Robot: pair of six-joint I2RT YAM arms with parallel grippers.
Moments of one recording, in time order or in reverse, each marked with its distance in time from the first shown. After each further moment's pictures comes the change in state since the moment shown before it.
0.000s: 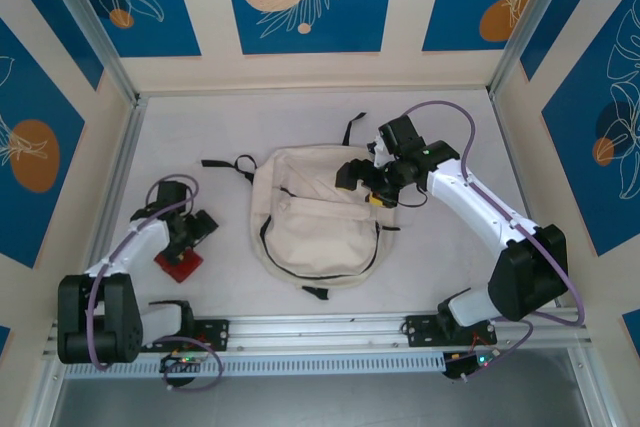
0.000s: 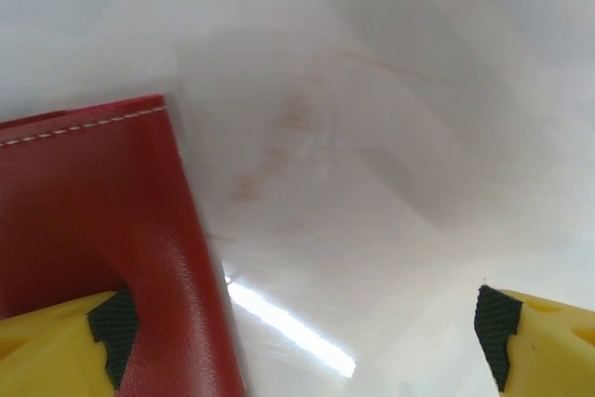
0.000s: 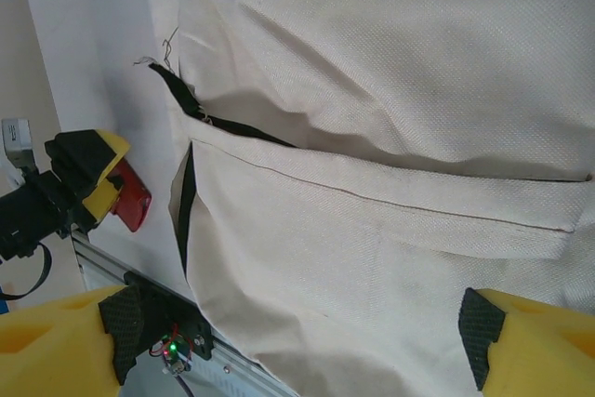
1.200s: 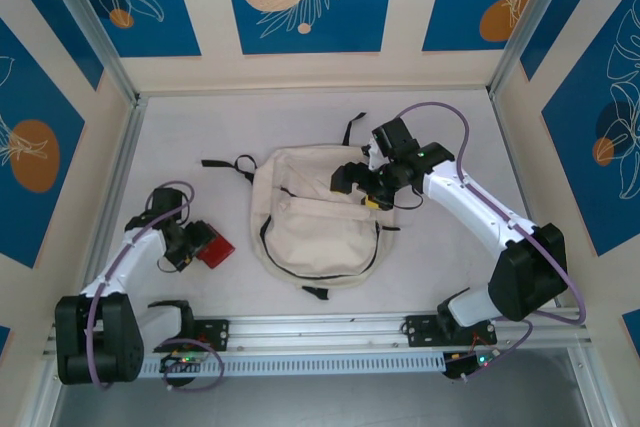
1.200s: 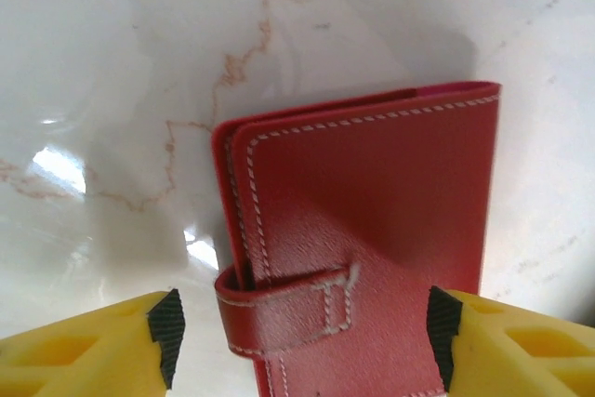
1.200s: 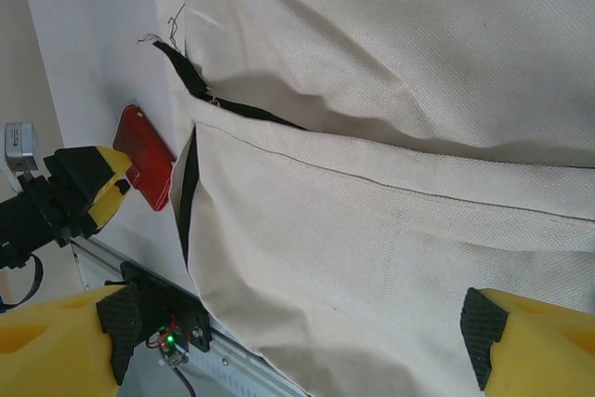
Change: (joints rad) left arm 0.074 -0.106 -0.046 -0.098 0.093 0.029; right arm 0.044 0.005 -0.001 0.005 0.011 0.014
